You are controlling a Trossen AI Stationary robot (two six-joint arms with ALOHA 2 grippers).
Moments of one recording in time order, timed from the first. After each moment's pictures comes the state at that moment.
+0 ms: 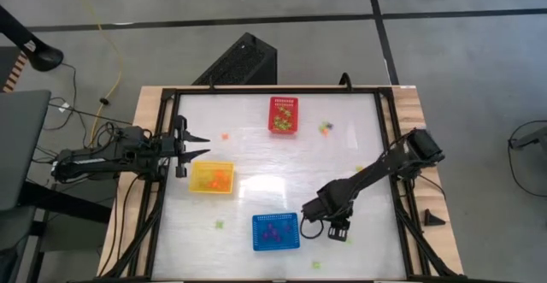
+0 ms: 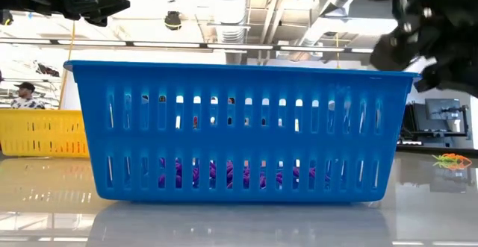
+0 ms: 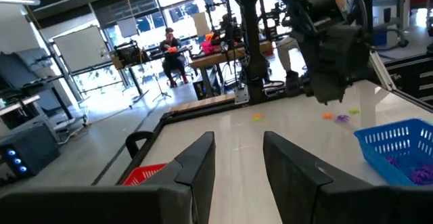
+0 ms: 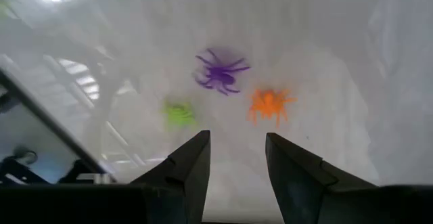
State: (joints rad) left arm 0.10 0.19 0.29 0.01 0.01 0.25; right arm 0.44 1.78 1.21 -1.09 -0.34 0.70
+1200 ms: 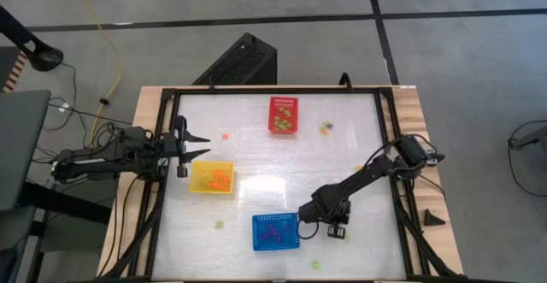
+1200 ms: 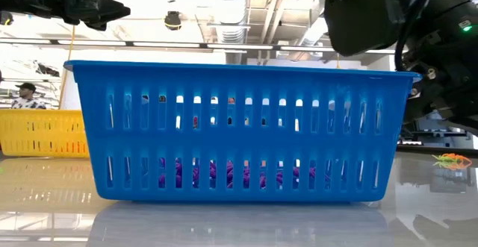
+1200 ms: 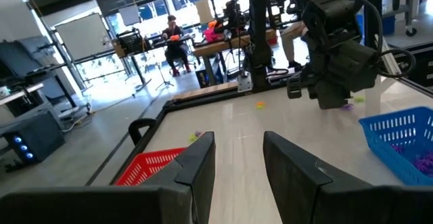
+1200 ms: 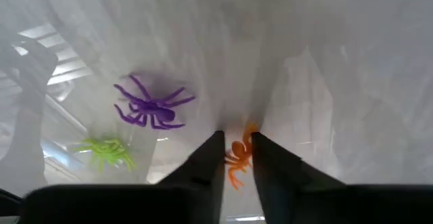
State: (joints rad) left arm 0.10 0.19 0.29 -0.03 -0.02 0.25; right arm 0.44 1.93 1.21 -1.13 -0.27 0.62
